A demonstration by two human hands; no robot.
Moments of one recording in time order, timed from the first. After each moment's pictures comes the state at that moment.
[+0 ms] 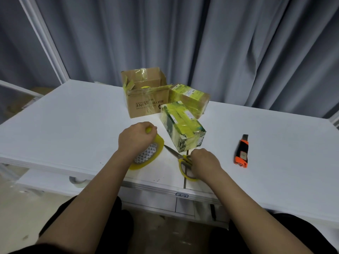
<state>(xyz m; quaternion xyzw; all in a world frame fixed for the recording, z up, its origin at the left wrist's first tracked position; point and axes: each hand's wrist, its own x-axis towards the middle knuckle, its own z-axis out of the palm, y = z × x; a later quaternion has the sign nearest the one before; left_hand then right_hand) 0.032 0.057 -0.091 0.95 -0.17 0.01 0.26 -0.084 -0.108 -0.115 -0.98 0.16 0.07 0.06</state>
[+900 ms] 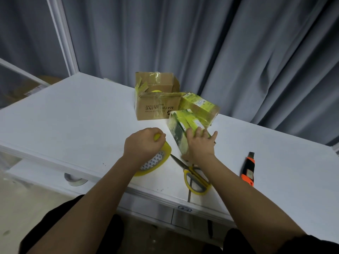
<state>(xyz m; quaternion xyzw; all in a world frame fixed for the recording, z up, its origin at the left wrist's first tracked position) 0.032 0.069 -0.098 0.93 -0.18 0.02 0.32 0.009 -0.122 -0.126 -0.97 0.15 0.05 -0.16</state>
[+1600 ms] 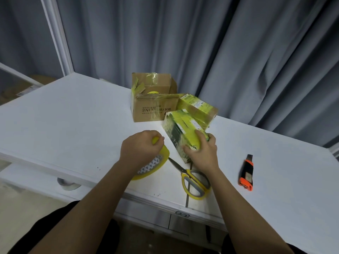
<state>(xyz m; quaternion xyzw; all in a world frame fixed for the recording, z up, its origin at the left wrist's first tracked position) 0.035 0.067 -0.100 0.93 -0.18 0.02 0.31 -0.008 -0.149 -0.155 -0.91 0.24 -0.16 0.31</state>
